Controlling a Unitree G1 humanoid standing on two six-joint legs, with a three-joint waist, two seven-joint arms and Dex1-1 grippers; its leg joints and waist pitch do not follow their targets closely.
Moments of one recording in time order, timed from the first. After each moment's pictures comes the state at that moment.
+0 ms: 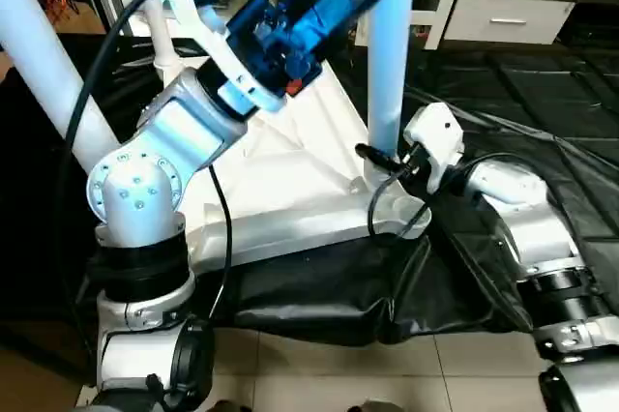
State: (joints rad) left arm -0.79 0.09 0.22 -0.14 -0.99 0.71 -0.51; right arm -0.62 -0.33 0.00 0.42 0.18 0.06 0.70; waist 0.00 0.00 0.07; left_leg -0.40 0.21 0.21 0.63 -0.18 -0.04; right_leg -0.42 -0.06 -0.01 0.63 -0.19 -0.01
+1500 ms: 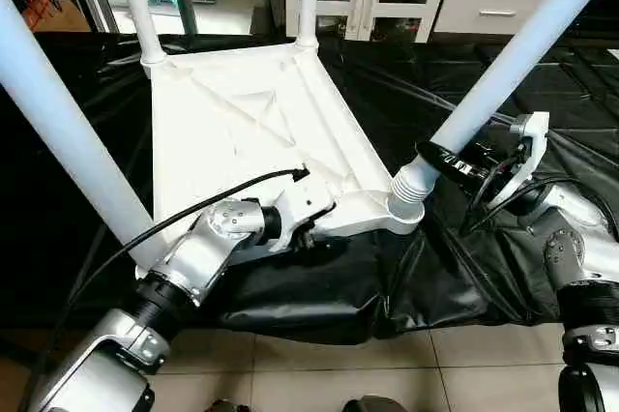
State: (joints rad) left arm -0.60 0.35 -0.49 0.42 -0.07 0.15 -0.81; right arm -0.56 -0.41 -0.19 0.59 0.44 0.08 1.09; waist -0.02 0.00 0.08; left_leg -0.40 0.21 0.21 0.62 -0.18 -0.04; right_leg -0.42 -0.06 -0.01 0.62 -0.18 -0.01
